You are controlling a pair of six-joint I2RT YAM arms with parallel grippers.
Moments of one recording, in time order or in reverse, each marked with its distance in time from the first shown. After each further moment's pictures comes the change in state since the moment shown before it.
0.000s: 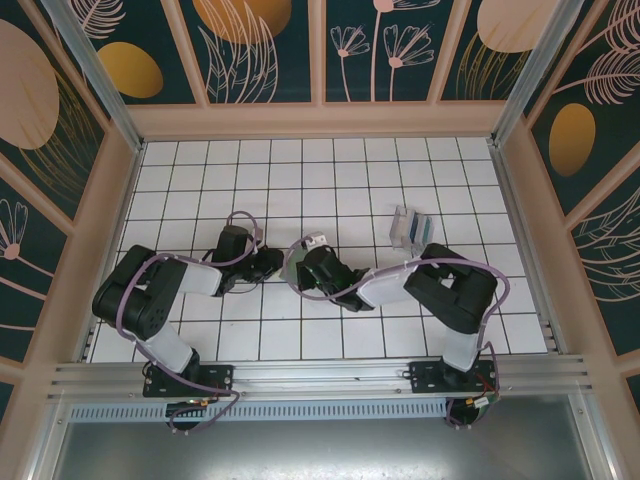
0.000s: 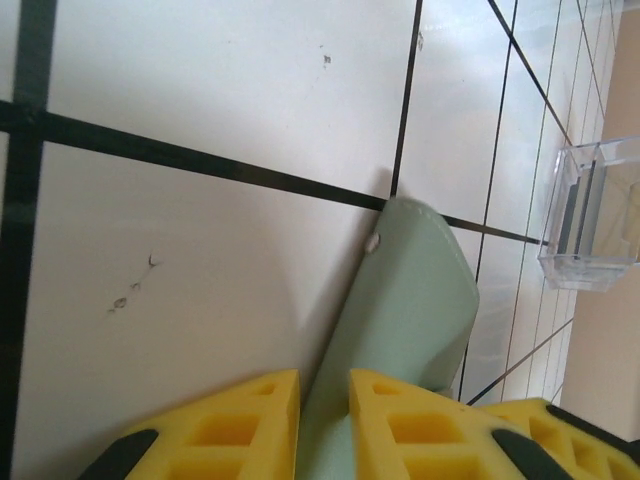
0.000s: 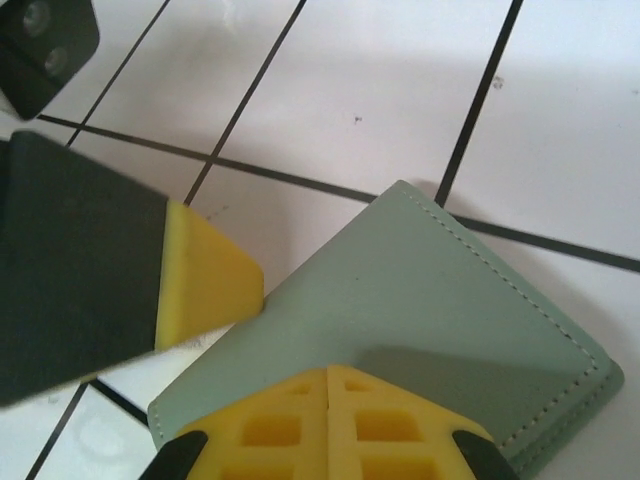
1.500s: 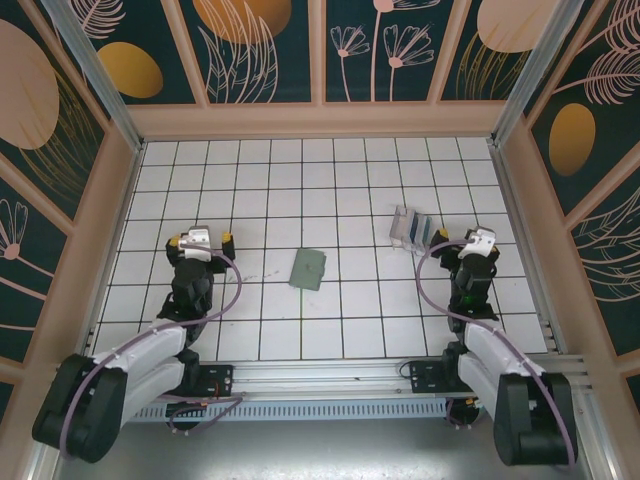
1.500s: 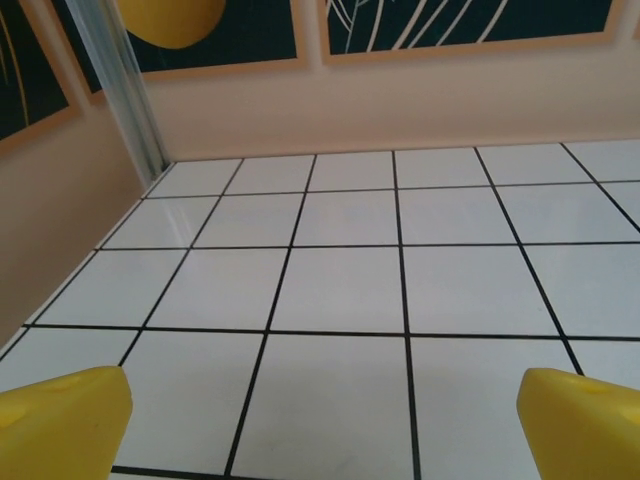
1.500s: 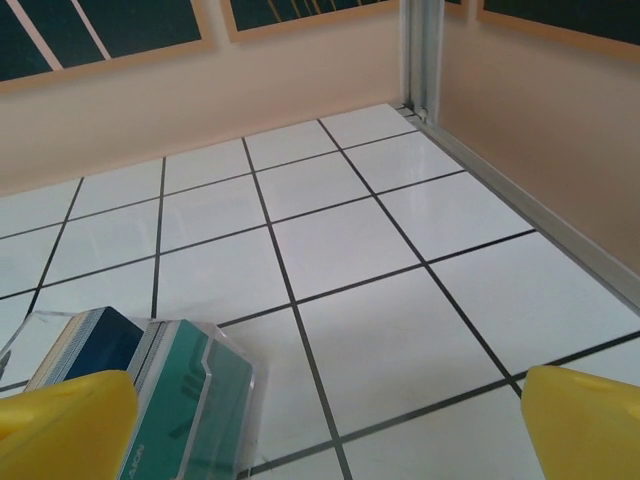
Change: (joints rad) left arm 0.063 -0.669 -0.373 0.272 -0.960 0.963; right arm -1.004 -0.891 -0.664 0.195 -0.002 -0.385
